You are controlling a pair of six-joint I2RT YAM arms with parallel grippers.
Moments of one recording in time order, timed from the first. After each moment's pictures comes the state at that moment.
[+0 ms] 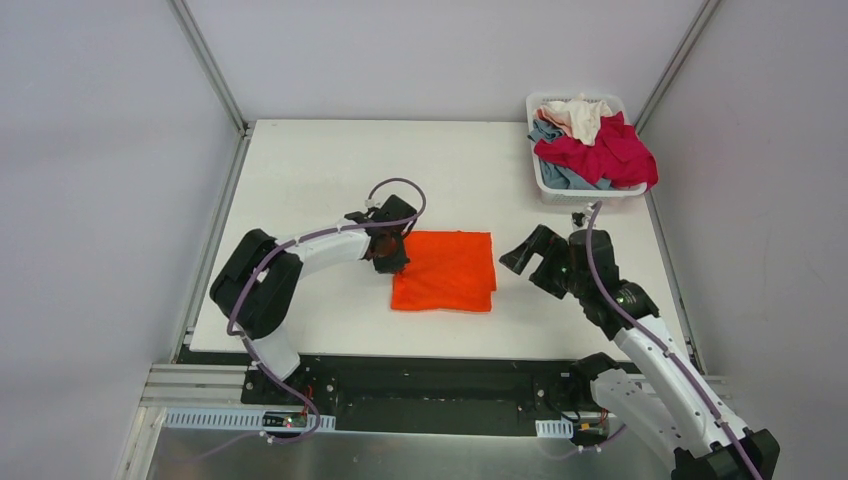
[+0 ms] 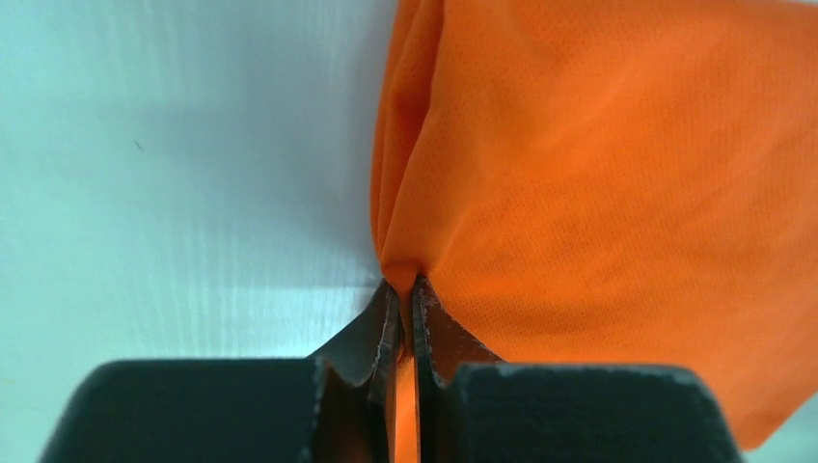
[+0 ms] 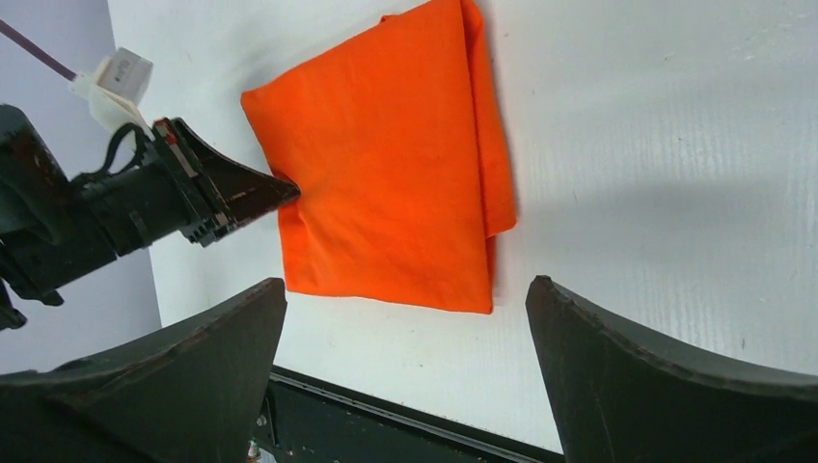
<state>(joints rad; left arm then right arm) -0.65 1.68 0.99 -0.47 -0.13 -0.83 0.41 0.74 0.63 -0.53 -0.09 0.84</state>
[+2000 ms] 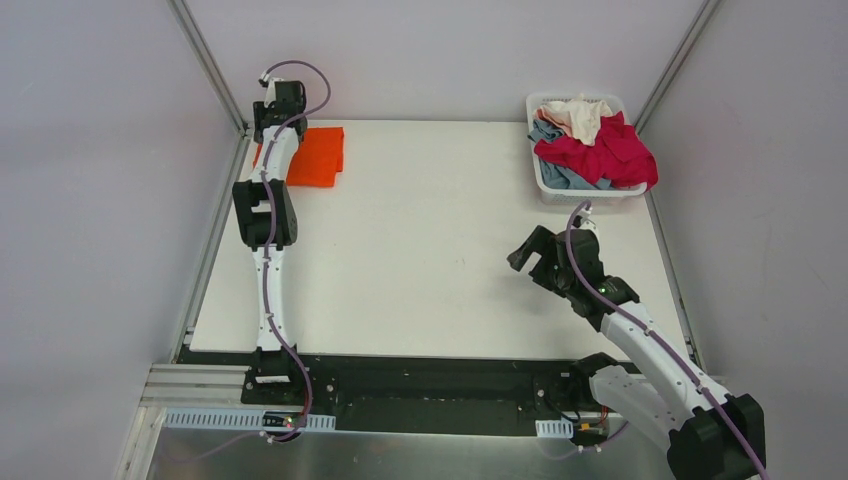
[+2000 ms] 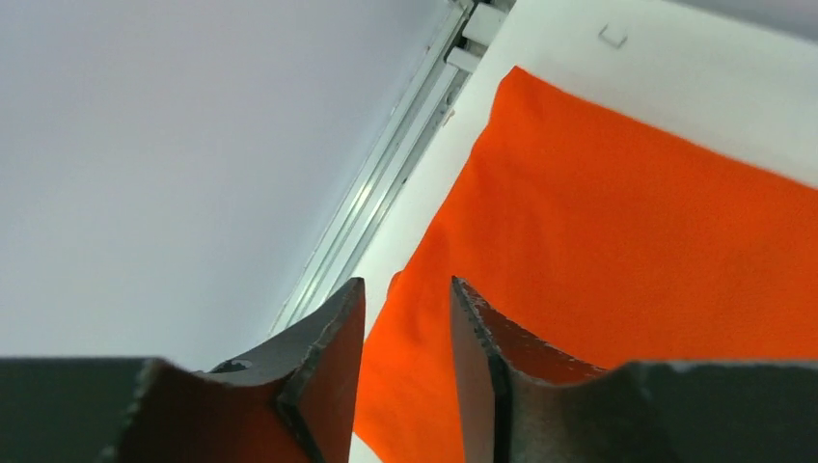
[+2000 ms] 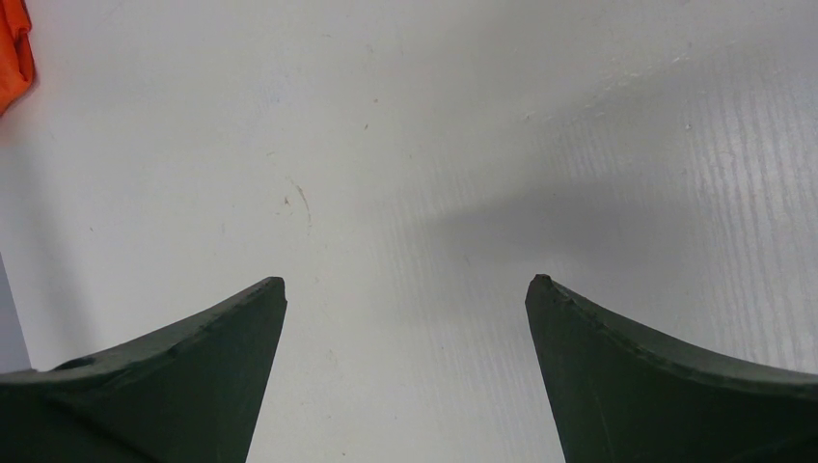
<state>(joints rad) 0.06 2.60 2.41 -0.48 -0.77 0.11 0.40 0.87 0.55 -0.40 0.10 0.79</state>
